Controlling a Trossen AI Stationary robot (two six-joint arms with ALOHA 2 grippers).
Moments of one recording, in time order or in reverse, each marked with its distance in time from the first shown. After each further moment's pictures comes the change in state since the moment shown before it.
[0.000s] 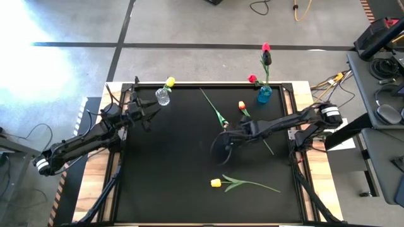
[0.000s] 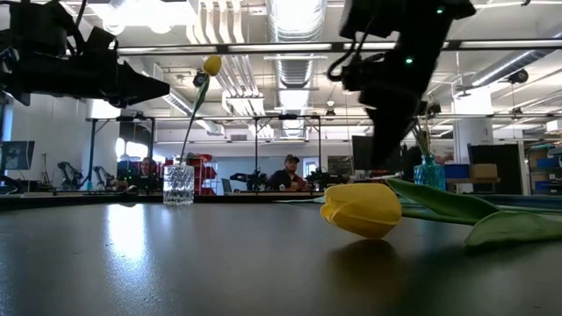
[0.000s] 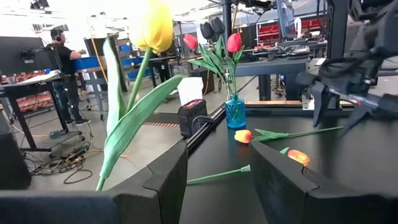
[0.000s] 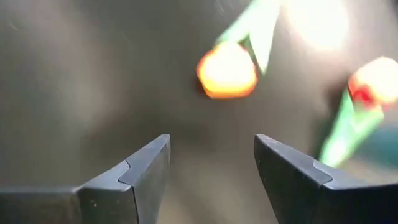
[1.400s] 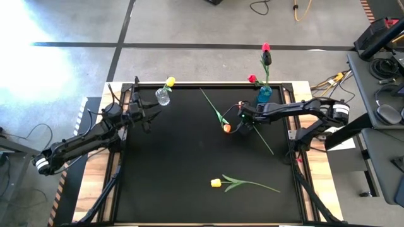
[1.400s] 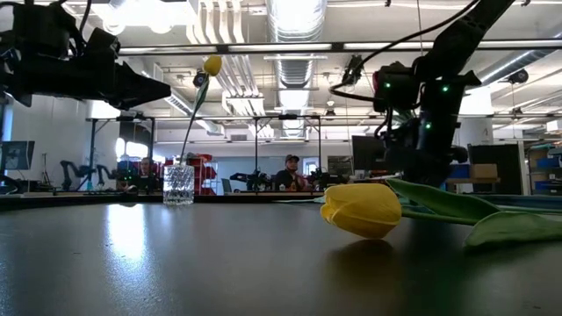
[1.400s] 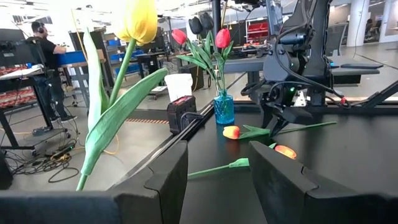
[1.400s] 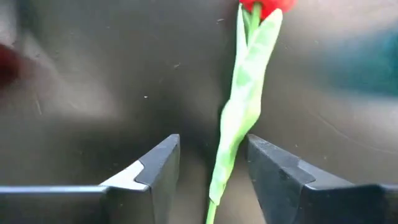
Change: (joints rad) left arm 0.001 0.020 0.002 -0.004 0.045 -0.013; right arm -0.457 -0.122 -0.374 0.266 -0.118 -0.058
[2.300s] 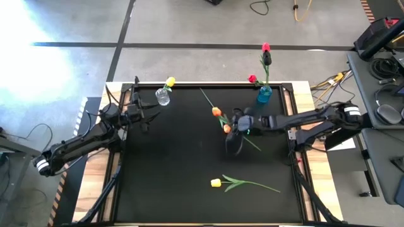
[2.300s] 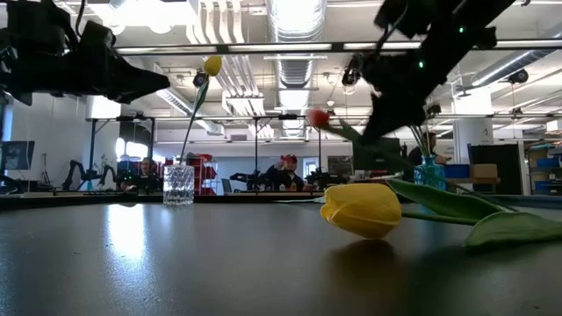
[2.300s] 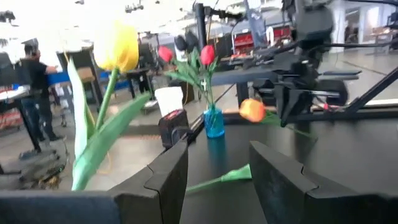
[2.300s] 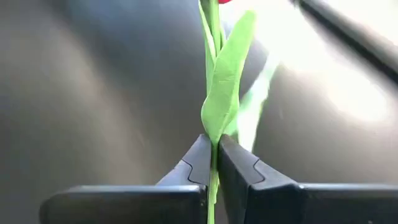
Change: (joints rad) left arm -0.001 -0.036 0.000 0.014 0.063 0.026; right arm 0.329 -0.162 0.037 0.300 0.095 -0.101
